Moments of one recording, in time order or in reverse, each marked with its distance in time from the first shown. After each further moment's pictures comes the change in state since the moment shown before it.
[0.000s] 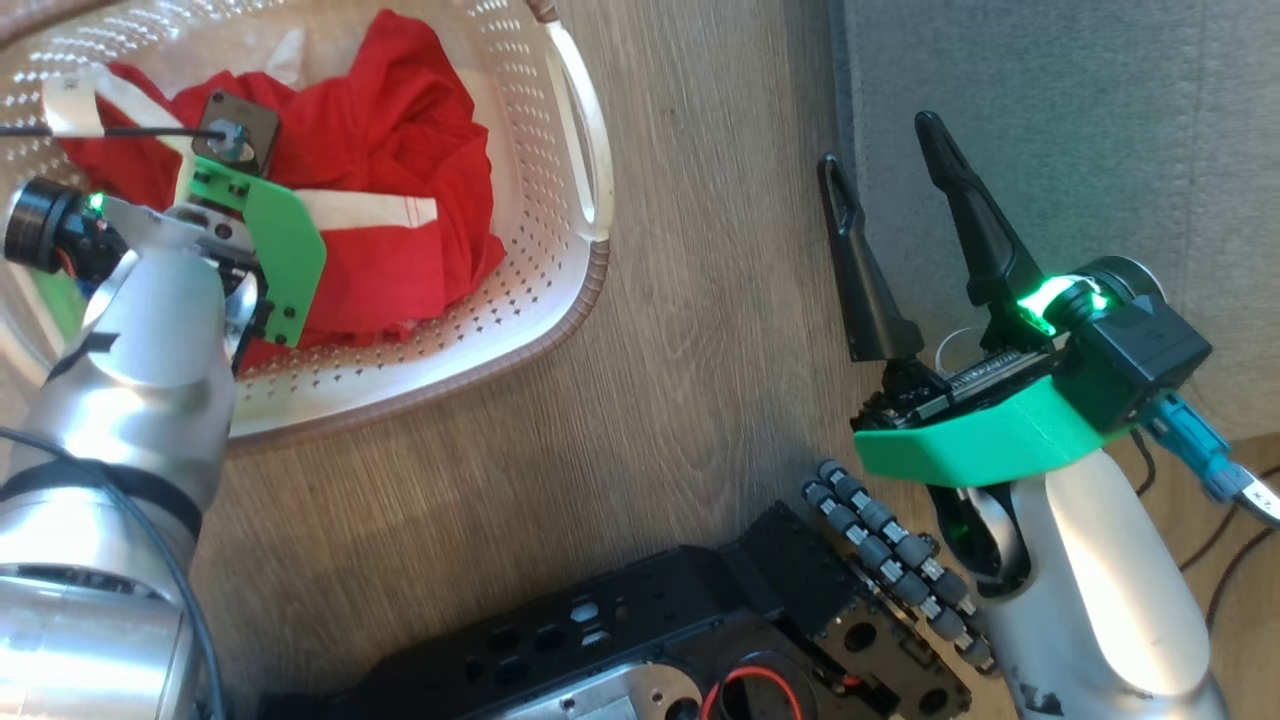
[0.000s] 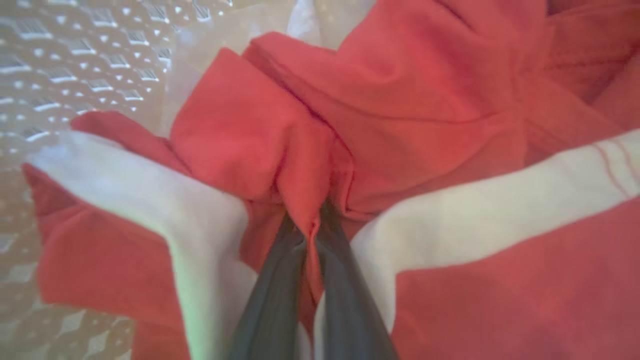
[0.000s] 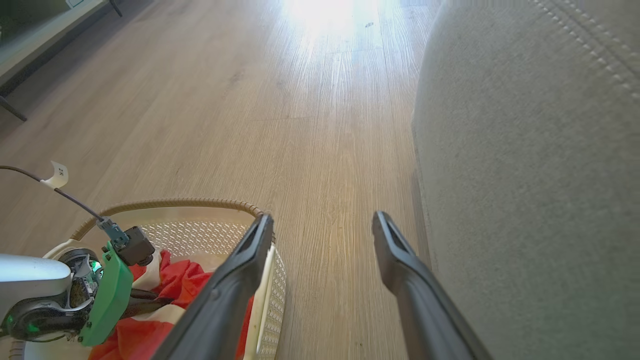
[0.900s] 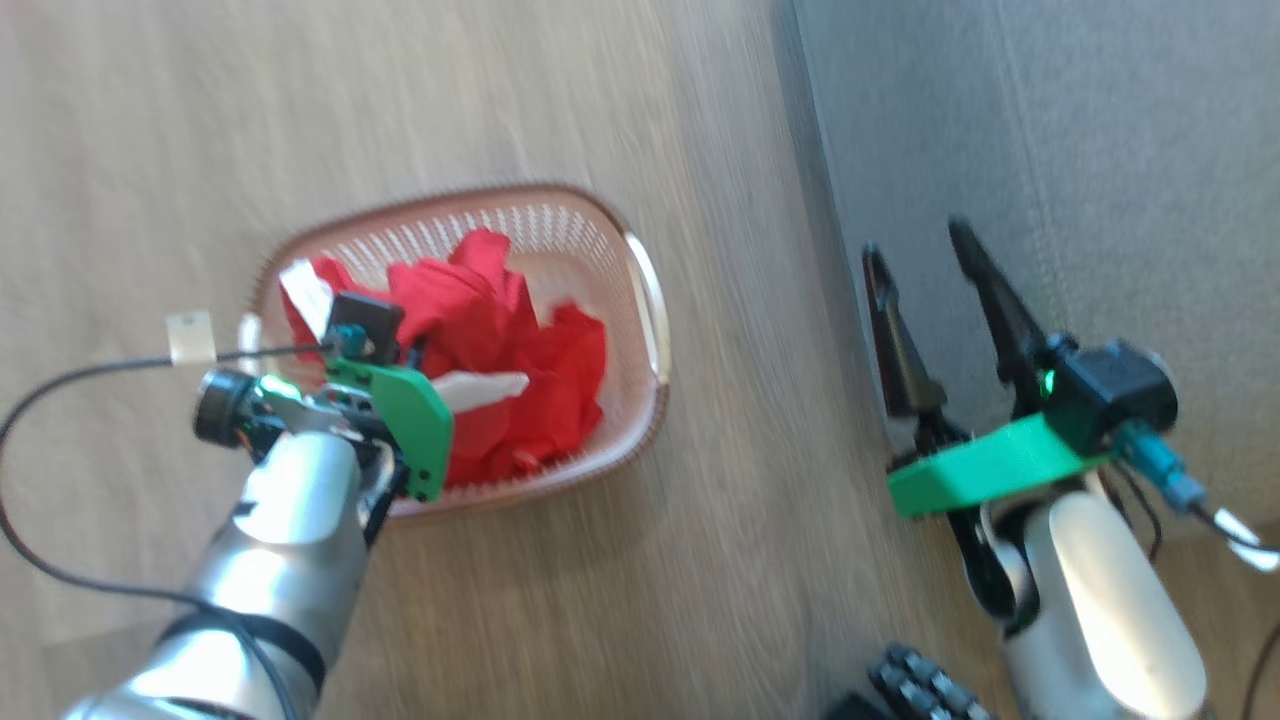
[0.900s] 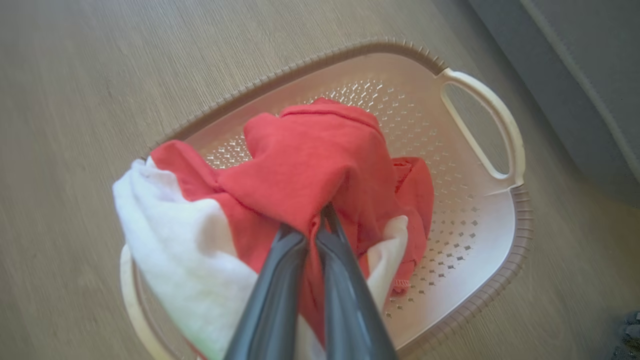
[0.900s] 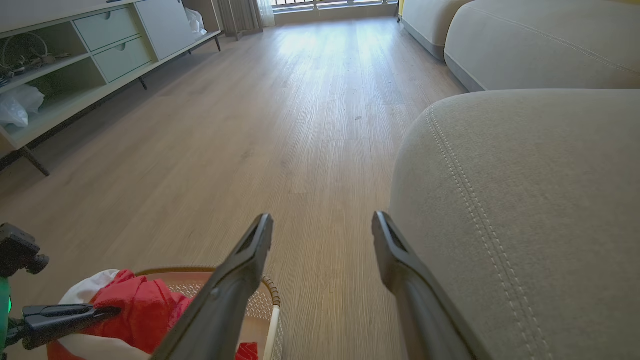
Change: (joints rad) left arm 0.258 -0.128 0.010 -0.026 -0.144 -0.036 -0.246; right arm 0.060 0.000 -0.092 0.174 -0.059 0.000 0.000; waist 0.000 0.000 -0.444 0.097
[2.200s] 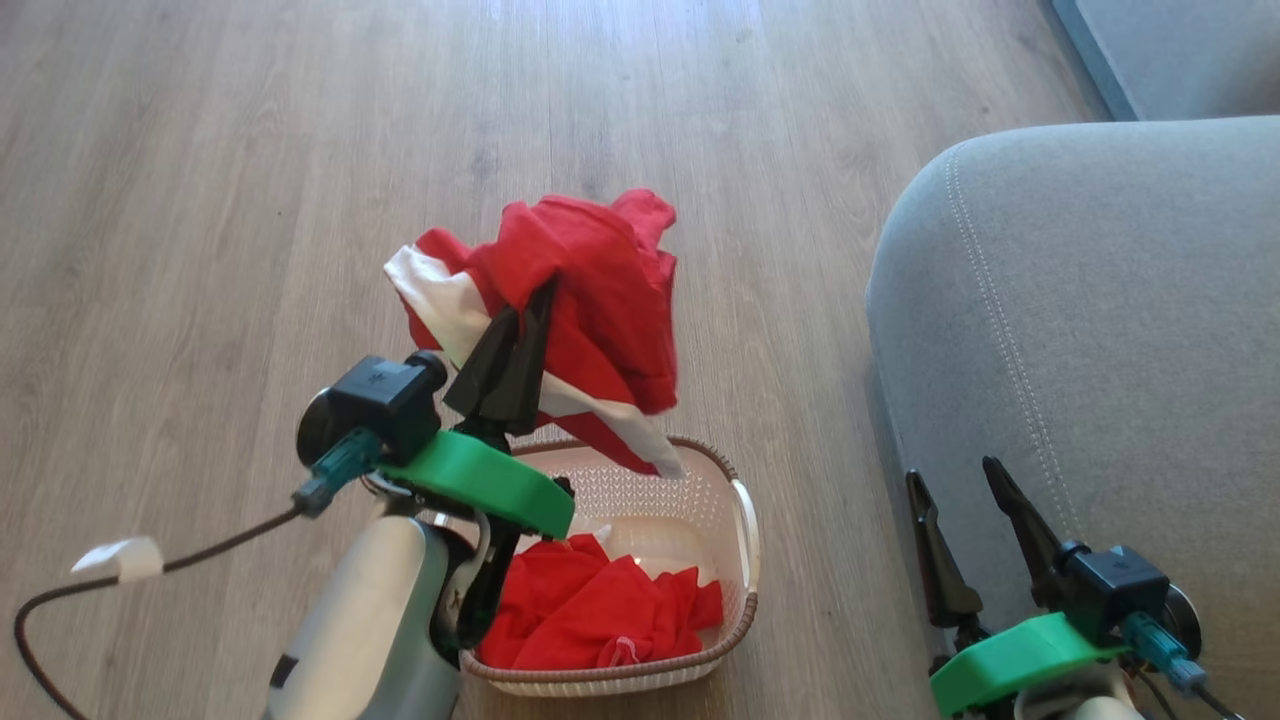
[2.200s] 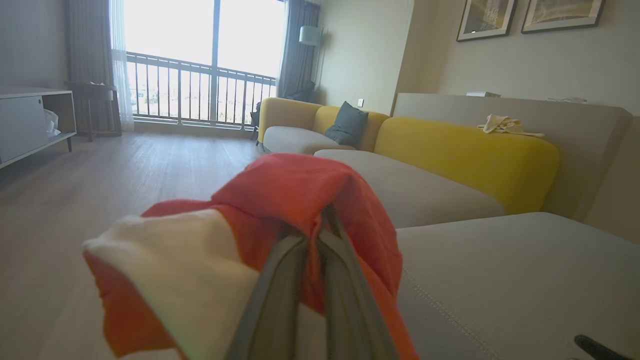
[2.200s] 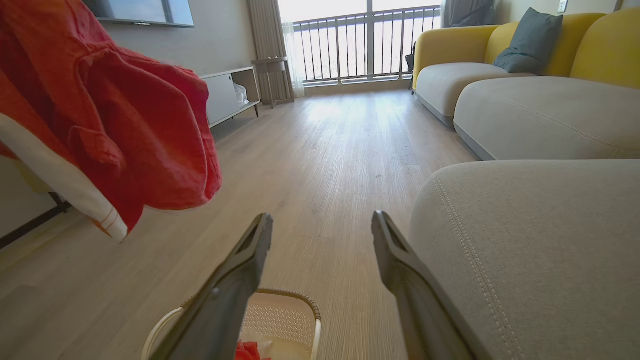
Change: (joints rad) left arm 0.495 -0.012 -0.002 -1.088 -0.225 0.070 -0.002; right arm 0.360 0.001 -0.083 0.004 -0.022 0.000 0.000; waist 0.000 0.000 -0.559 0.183
